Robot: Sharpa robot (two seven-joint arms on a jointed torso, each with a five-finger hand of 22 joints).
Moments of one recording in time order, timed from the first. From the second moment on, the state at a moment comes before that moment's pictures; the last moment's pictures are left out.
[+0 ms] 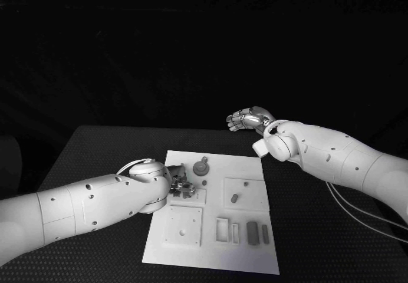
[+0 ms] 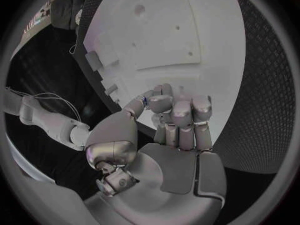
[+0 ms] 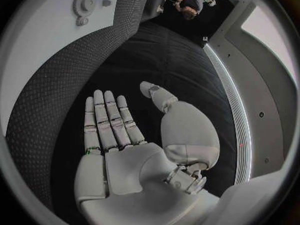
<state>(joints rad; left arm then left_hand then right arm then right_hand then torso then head) 1.28 -0.51 -0.23 1.35 -1.20 -0.01 -0.53 0.73 0.11 0.60 -0.28 0.56 1.08 0.07 0.39 0.80 1.44 -0.11 0.96 0.86 1.25 -0.17 1.40 0.76 0.11 1.00 -0.15 1.27 1.31 1.21 -0.56 0.06 0.92 -0.48 -0.17 0.15 0.95 -0.10 0.53 -0.21 0.44 0.72 0.19 0.28 0.41 0.96 0.20 0.12 0.07 0.79 0.20 0.34 0.36 0.21 0.49 0.24 0.27 1.05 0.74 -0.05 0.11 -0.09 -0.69</state>
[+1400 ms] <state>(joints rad) 1.29 -0.45 -0.22 1.29 -1.20 0.10 -0.54 0.72 0.11 0.60 -0.28 0.54 1.09 0.07 0.39 0.80 1.44 -0.11 0.96 0.86 1.24 -0.17 1.40 0.75 0.10 1.00 -0.15 1.27 1.30 1.21 -0.56 0.06 0.91 -0.48 -0.17 0.14 0.95 -0.10 0.53 -0.21 0.44 0.72 0.19 0.28 0.41 0.96 0.20 0.12 0.07 0.79 0.20 0.34 0.36 0.21 0.49 0.24 0.27 1.05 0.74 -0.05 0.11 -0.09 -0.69</state>
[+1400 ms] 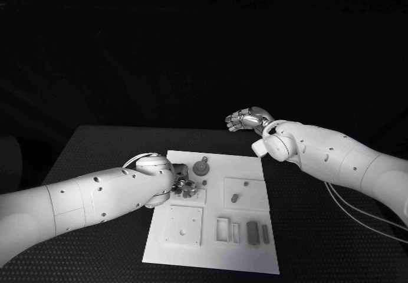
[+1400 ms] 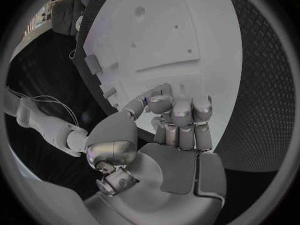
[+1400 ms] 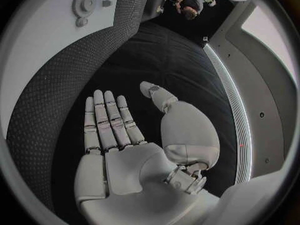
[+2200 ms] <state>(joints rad) 1.29 -0.44 -0.22 1.28 -1.20 0.11 -0.55 0.67 0.11 0.62 -0.18 0.42 1.10 0.05 0.40 0.79 1.44 -0.11 0.98 0.84 1.25 -0.18 1.40 0.74 0.12 1.00 -0.15 1.27 1.30 1.21 -0.55 0.05 0.90 -0.48 -0.17 0.14 0.95 -0.10 0.53 -0.21 0.44 0.72 0.19 0.28 0.41 0.96 0.20 0.12 0.07 0.79 0.20 0.34 0.36 0.21 0.49 0.24 0.27 1.05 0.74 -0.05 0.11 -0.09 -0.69</state>
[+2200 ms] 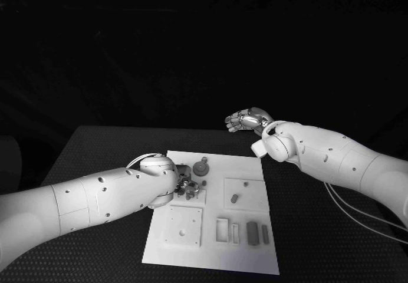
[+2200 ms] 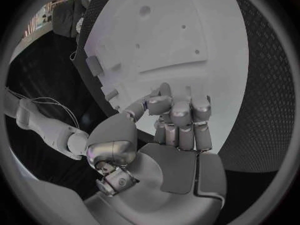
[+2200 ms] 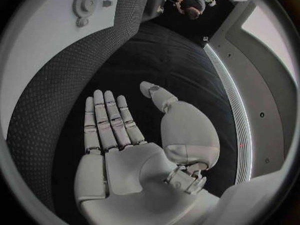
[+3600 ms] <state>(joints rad) 1.30 -0.46 -0.21 1.29 -1.21 0.14 -0.55 0.66 0.11 0.63 -0.19 0.44 1.11 0.05 0.40 0.79 1.44 -0.11 0.98 0.84 1.26 -0.18 1.40 0.74 0.12 0.99 -0.15 1.27 1.30 1.21 -0.55 0.05 0.90 -0.48 -0.17 0.14 0.95 -0.10 0.53 -0.21 0.45 0.72 0.19 0.28 0.41 0.96 0.20 0.11 0.07 0.79 0.20 0.34 0.36 0.21 0.49 0.24 0.27 1.05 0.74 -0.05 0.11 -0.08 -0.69</state>
